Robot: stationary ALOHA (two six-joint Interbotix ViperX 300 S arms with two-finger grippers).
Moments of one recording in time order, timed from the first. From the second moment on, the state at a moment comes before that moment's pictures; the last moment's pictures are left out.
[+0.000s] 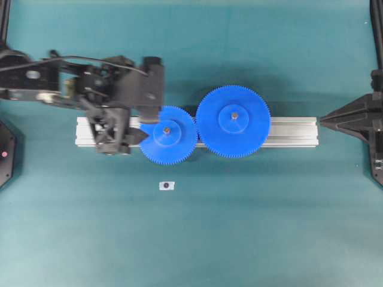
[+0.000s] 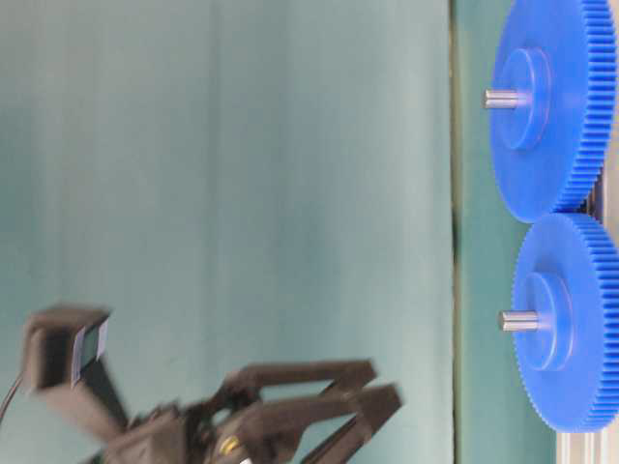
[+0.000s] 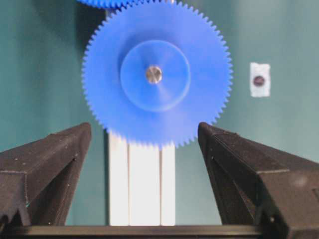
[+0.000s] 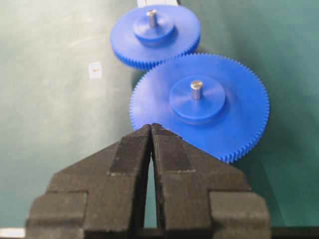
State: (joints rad) left arm 0.11 -0.25 0.54 0.02 0.63 0.13; right arm -0.08 -1.12 1.25 0.03 0.23 0.13
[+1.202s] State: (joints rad) left arm 0.04 -0.67 0.83 0.02 0.43 0.00; right arm -0.10 -1.14 1.27 0.03 0.23 0.13
